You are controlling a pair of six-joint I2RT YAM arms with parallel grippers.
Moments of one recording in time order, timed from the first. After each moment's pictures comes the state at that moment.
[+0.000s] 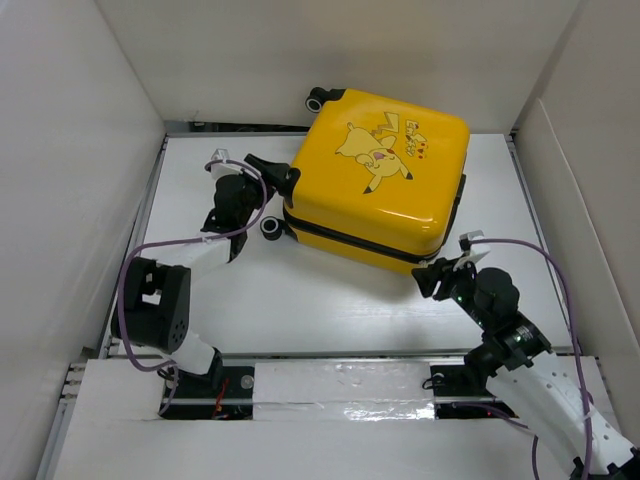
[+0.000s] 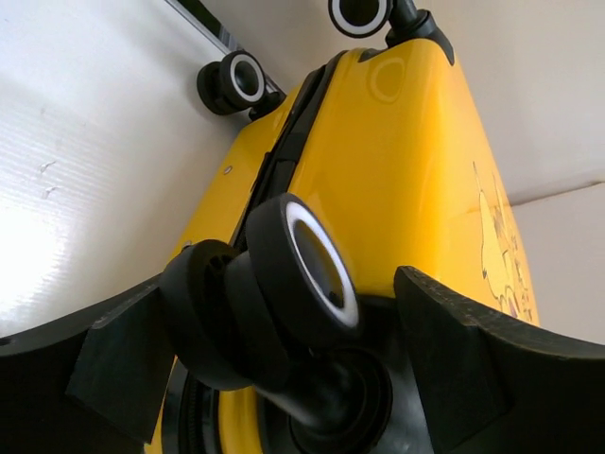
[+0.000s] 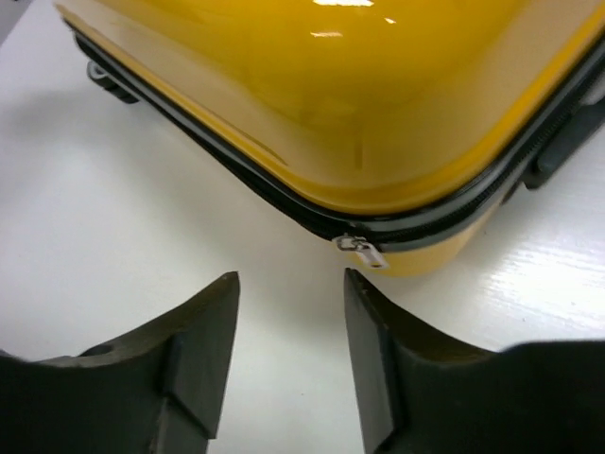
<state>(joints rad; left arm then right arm) -0.27 1.53 0.80 0.55 -0.01 -0.99 0.48 0.37 0.37 -0.25 0.00 0.32</state>
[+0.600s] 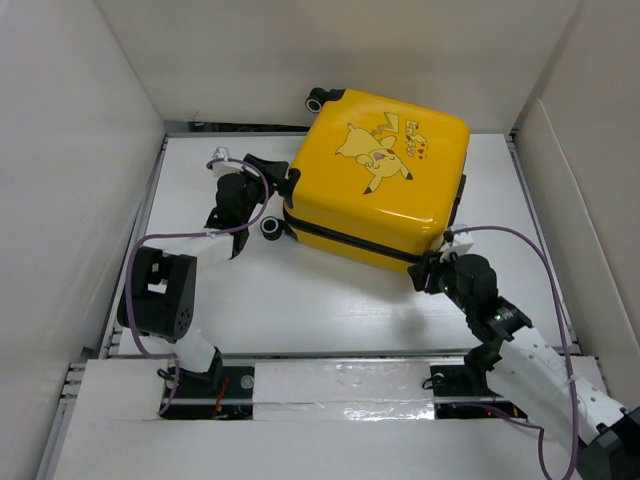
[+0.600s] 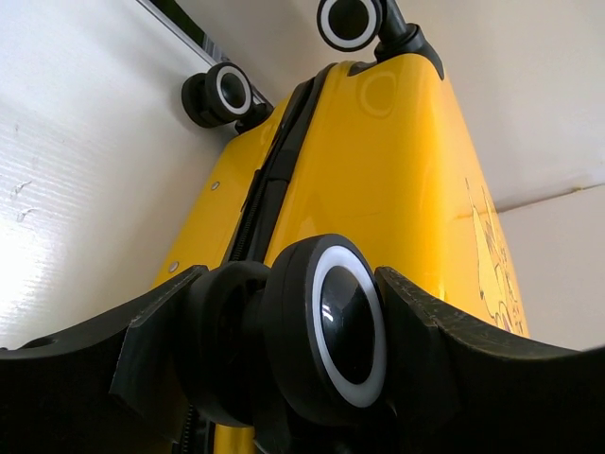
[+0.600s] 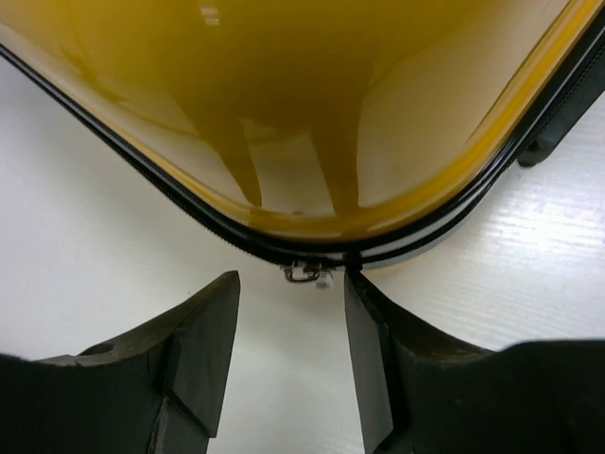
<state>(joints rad) -0.26 1.60 0.82 0.65 0.01 -1.02 0.48 0.62 0.36 -0.14 0.09 0.32</state>
